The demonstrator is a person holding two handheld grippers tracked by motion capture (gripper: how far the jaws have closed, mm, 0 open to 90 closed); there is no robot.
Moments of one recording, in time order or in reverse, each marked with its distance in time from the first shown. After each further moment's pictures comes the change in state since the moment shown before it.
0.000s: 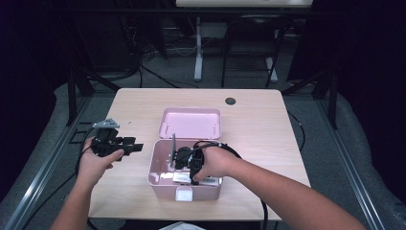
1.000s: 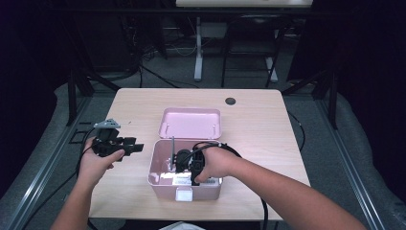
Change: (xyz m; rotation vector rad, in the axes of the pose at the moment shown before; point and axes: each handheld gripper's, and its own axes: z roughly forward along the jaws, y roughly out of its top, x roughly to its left) left arm 0.000 -0.001 0.003 0.007 0.001 0.000; right arm 0.005 -0.001 -0.001 -0.002 0.025 -0.083
